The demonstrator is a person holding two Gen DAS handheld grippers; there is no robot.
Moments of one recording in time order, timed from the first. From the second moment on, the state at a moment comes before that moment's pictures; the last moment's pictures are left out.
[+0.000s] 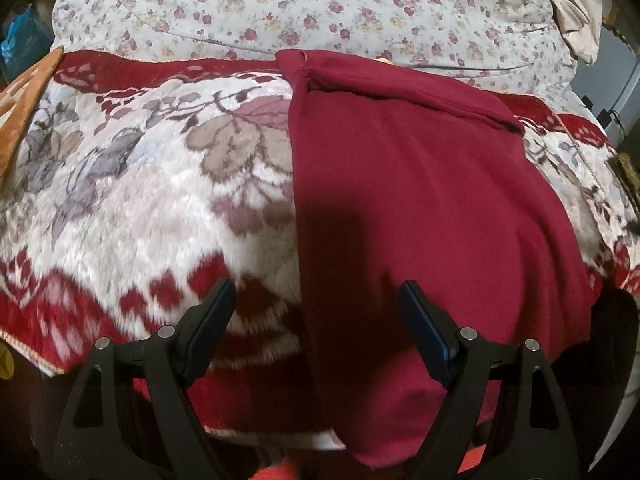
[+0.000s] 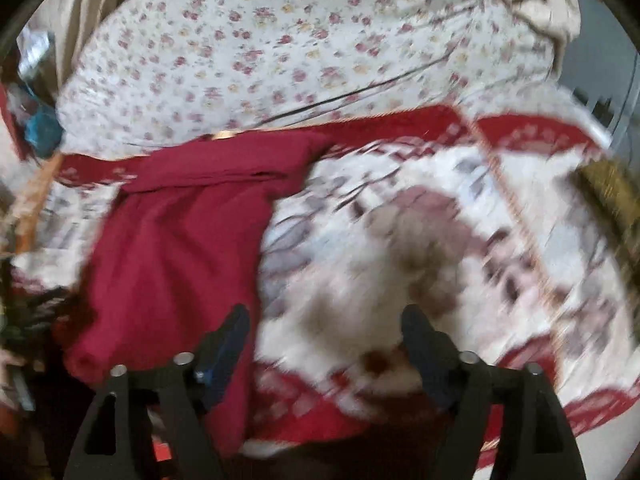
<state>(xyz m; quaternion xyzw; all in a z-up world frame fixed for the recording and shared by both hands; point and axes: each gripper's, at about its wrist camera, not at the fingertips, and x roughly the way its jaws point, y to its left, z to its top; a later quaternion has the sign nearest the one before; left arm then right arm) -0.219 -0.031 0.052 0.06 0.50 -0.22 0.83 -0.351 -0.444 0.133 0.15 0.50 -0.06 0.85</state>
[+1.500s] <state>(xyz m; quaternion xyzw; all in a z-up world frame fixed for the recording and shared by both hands) -0.163 -0.035 0.117 -0.05 0.45 -0.32 0.83 -0.269 -0.402 0.143 0.20 0.39 0.10 0.89</state>
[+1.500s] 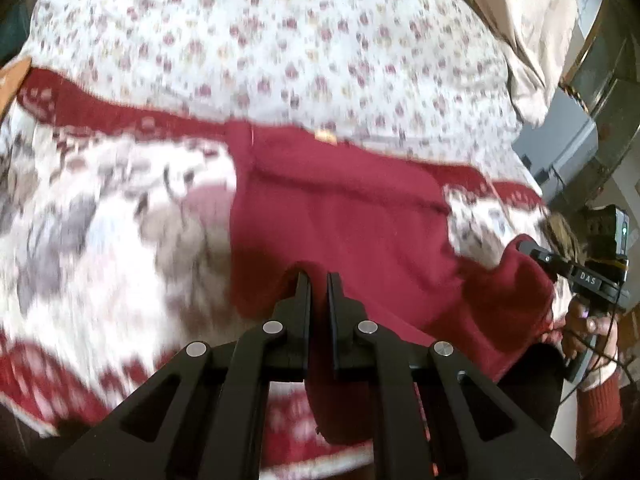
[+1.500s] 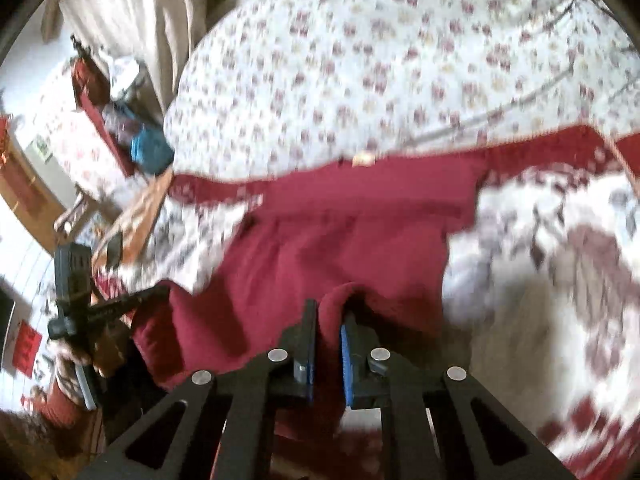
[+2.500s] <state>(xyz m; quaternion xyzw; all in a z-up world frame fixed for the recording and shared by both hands) 0.079 -0.092 0.089 -0.08 0.48 -0.23 0.84 -0.082 -0.505 0.106 0.21 0.36 -0.05 0.91</state>
